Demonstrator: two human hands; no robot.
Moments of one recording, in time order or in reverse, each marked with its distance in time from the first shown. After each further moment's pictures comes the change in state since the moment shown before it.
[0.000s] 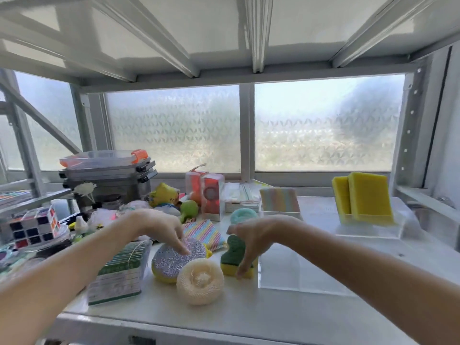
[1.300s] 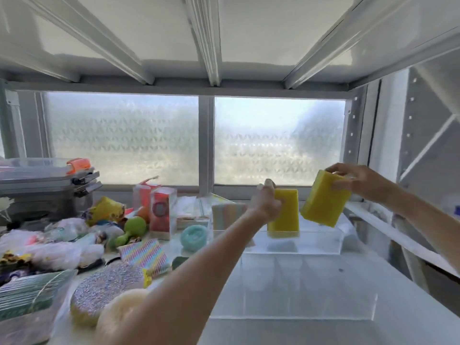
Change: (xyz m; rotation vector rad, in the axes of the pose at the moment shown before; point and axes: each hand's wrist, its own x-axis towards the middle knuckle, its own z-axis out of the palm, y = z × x) left_hand 0.099 0.282 -0.072 -0.814 0.727 0.452; right_hand -0.157 0.251 -0.030 0.697 0.843 0.272
